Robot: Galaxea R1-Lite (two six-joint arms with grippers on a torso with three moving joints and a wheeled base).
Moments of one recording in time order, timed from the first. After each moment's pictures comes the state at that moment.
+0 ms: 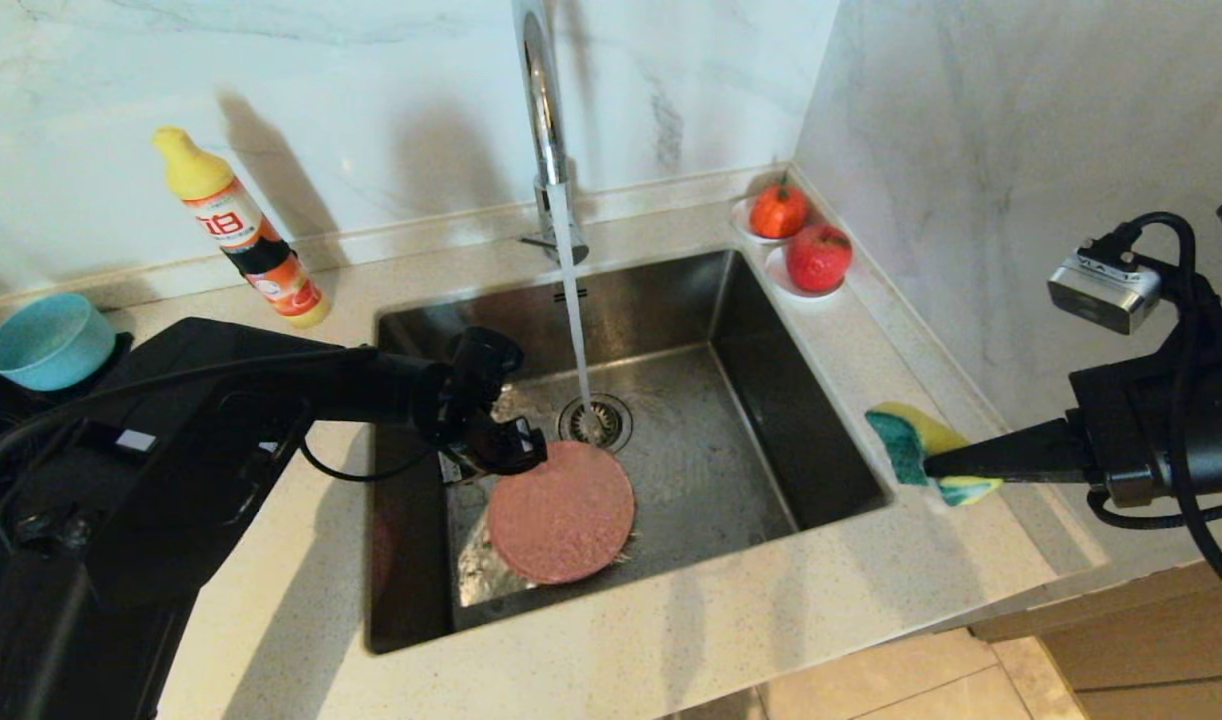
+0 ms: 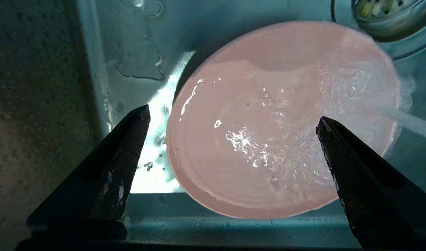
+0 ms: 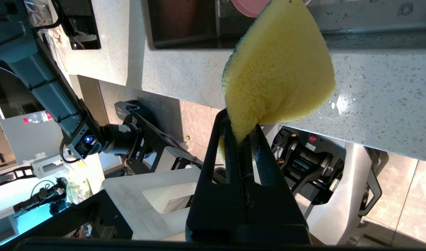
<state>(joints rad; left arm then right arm) -0.31 2.40 -1.79 0.31 0.14 -0.57 0.24 1.40 -1.24 0.50 0.61 0.31</state>
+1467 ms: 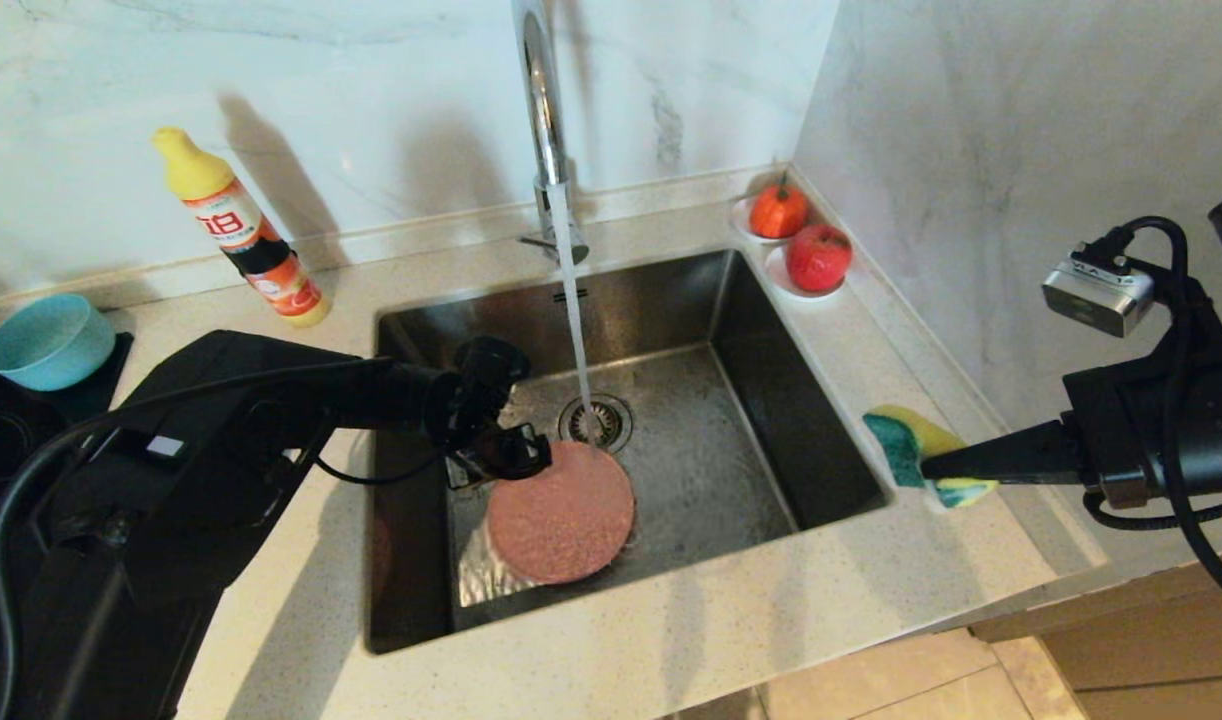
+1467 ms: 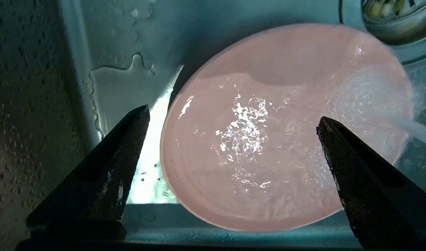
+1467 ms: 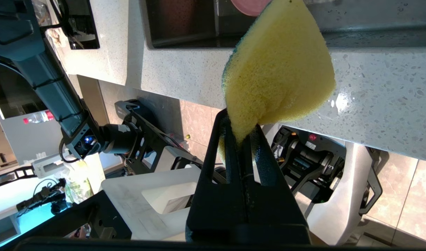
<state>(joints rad) -0.31 2.45 -1.83 0.30 0.14 -0.57 0.24 1.41 -1.24 0.50 0.61 0.31</state>
